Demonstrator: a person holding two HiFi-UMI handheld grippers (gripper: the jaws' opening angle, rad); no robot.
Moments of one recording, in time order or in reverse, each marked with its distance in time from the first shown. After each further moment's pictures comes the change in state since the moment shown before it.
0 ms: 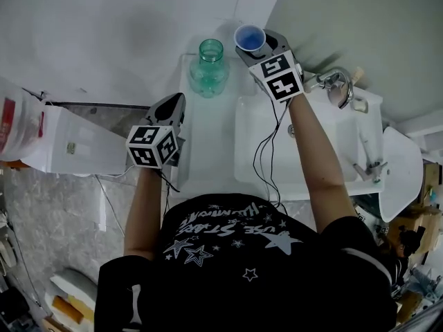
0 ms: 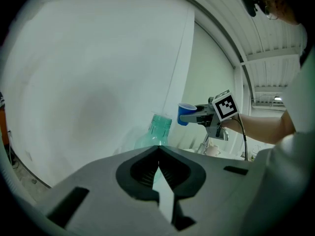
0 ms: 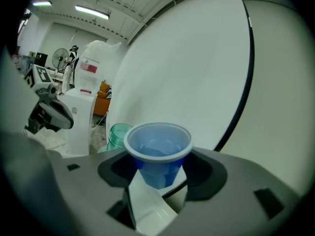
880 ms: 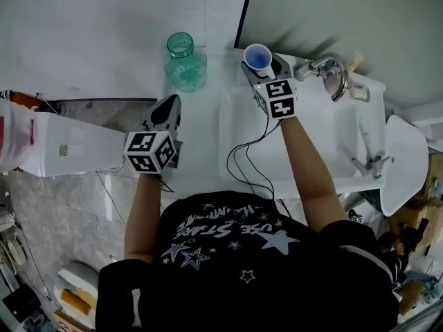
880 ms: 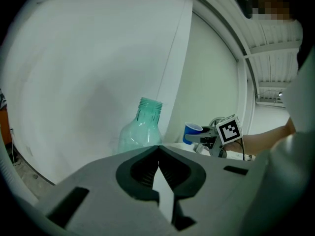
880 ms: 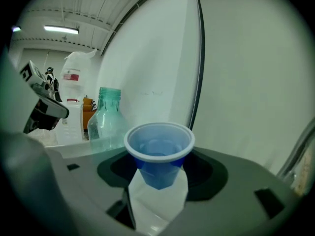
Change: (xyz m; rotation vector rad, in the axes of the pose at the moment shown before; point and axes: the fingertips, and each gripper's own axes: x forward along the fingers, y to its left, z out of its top) left arm 0.039 -0.036 -0.035 0.001 0.050 0.041; right arm -0.015 -0.017 -0.157 0.299 0.002 -0.079
